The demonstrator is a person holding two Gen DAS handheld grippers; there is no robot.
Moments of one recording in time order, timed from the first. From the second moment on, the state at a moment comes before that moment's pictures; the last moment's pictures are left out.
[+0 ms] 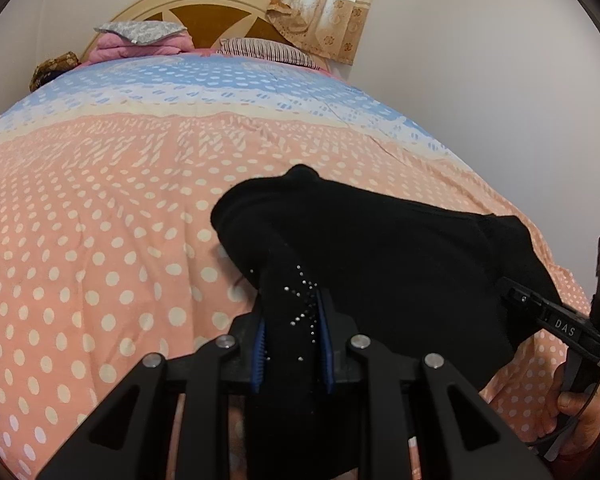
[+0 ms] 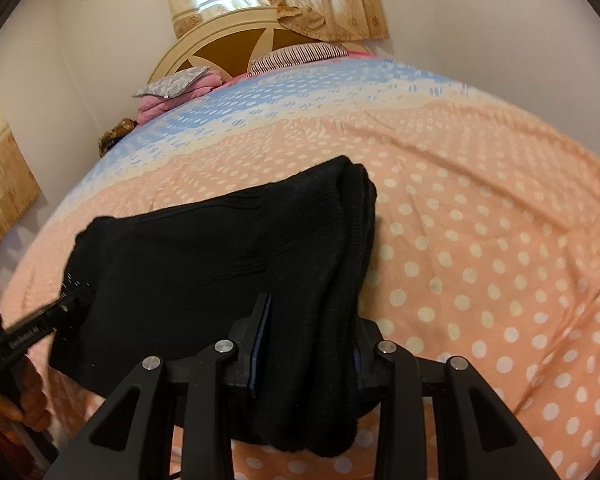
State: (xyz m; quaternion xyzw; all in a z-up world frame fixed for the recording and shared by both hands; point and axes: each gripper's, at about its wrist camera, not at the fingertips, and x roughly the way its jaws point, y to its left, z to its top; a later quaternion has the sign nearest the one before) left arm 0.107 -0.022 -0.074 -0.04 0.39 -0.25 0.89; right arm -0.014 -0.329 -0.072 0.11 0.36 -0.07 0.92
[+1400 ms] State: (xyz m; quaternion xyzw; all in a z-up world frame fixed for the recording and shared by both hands) left arm 0.198 0.166 0.002 -0.06 0.25 -0.04 0.96; right arm 0.168 -0.113 0.018 -0.05 0.27 0.13 0.95
